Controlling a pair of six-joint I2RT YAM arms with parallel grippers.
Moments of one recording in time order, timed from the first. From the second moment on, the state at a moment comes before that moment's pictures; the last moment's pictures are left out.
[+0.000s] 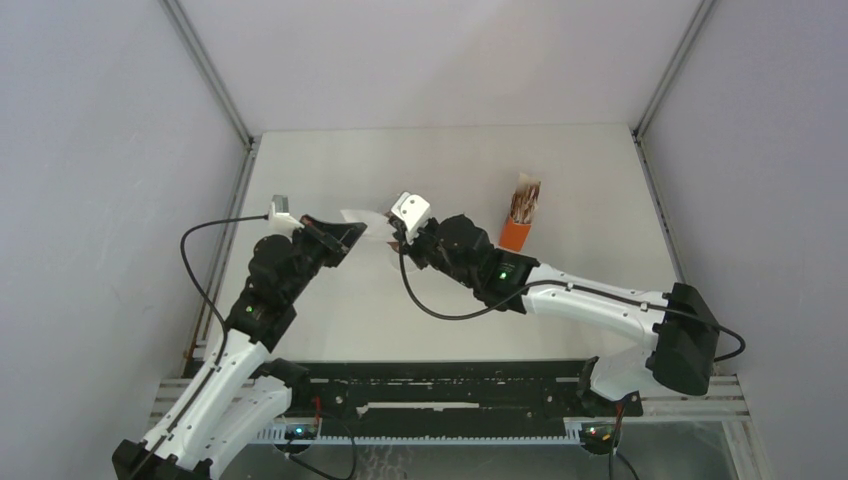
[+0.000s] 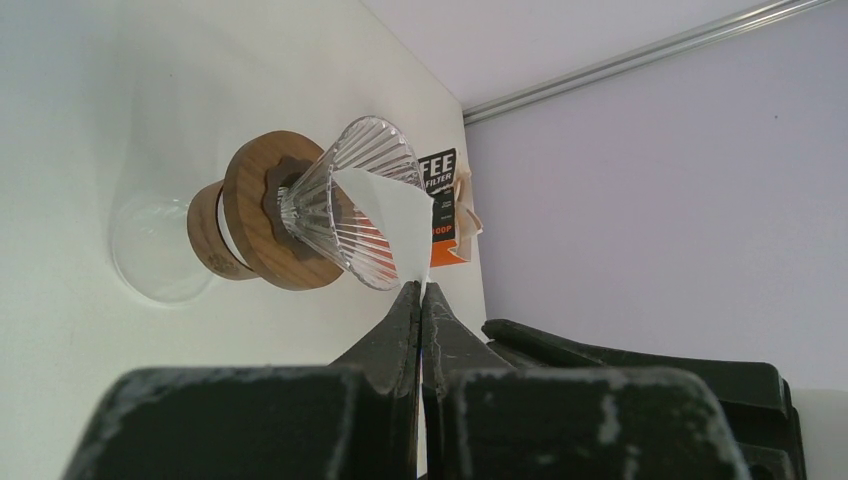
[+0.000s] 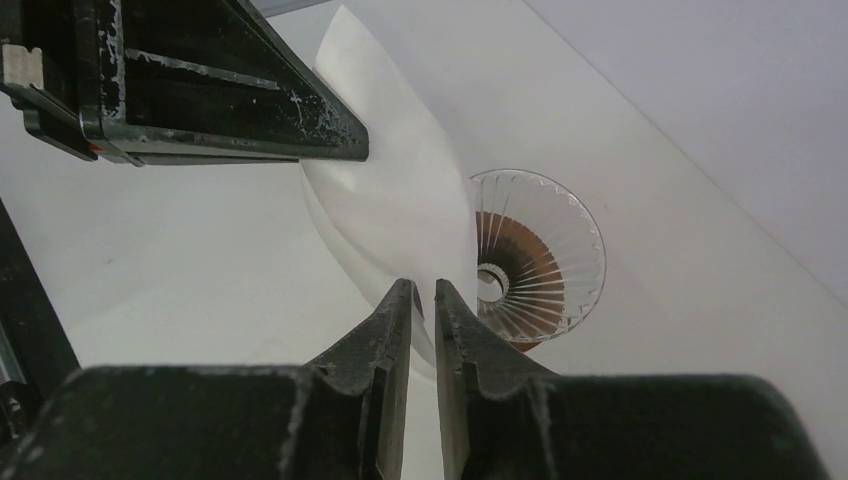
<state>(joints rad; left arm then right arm) -0.38 0.69 0.60 -0.06 0.06 -1.06 1.07 1.40 1.09 0.09 0.20 -0.16</state>
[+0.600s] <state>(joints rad) -0.39 0.69 0.60 -0.06 0.06 -1.06 1.12 1.44 1.09 0.09 0.23 -0.28</state>
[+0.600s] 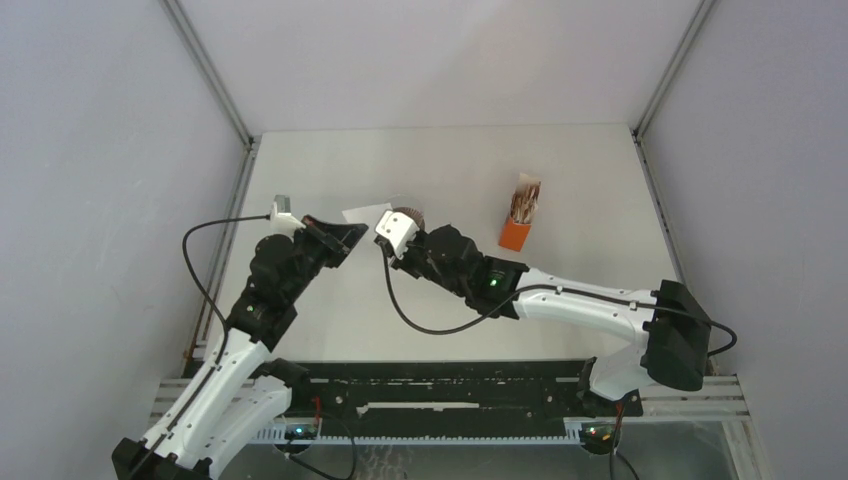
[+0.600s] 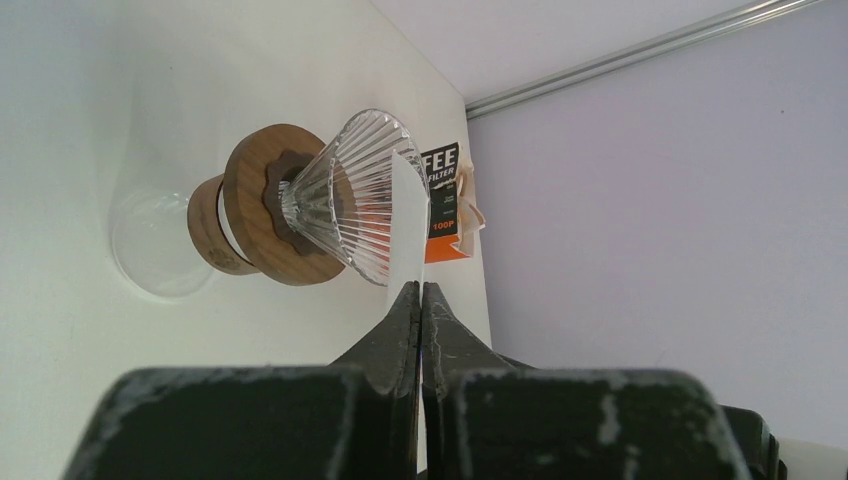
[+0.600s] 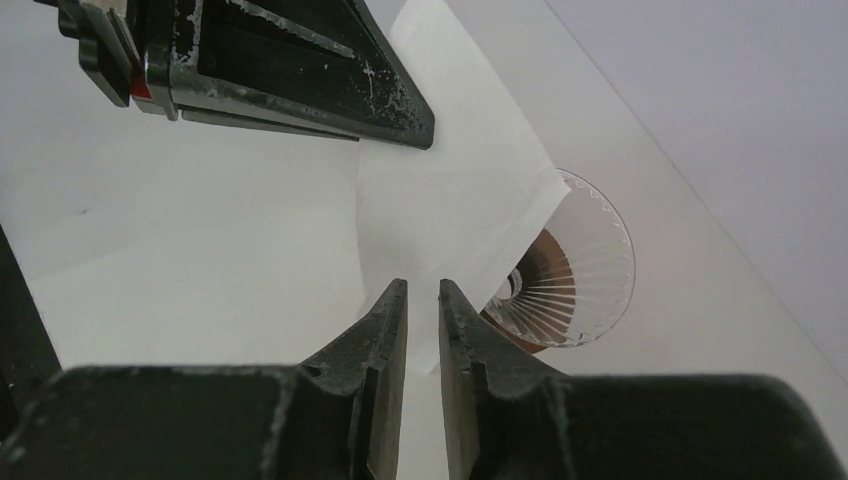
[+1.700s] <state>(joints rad) -0.39 0.68 0.60 -0.07 0.05 -1.06 1.22 1.51 1.09 0.06 0.40 -0.30</state>
